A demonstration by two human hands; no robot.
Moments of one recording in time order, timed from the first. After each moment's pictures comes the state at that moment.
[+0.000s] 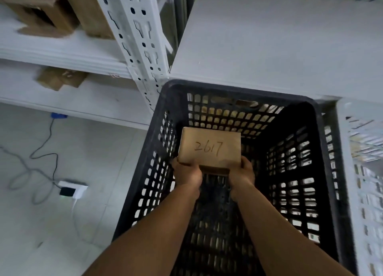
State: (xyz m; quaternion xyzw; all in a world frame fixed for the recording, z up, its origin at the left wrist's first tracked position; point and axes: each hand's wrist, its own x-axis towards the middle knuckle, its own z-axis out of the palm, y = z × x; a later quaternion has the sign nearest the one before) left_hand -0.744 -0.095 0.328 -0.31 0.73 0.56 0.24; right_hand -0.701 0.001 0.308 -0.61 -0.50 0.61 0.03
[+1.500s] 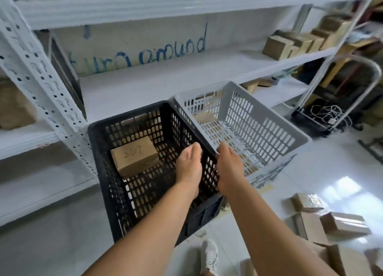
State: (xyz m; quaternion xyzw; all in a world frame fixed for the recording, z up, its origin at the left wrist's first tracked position) left_hand -0.507 -0.165 0.533 0.18 0.66 0.61 0.41; right_hand -0.442 -0.118 0.524 -0.60 -0.38 0.62 0.33
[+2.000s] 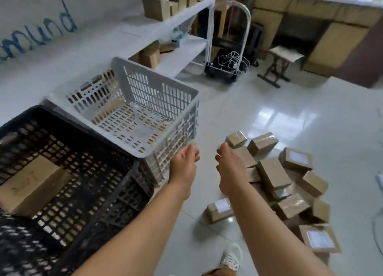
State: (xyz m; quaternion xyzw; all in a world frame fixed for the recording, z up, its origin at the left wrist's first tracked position) left_hand -0.303 -0.149 0.480 0.34 0.61 0.41 0.59; right_hand -0.206 -0.153 0.485 -0.69 -0.16 0.55 0.46
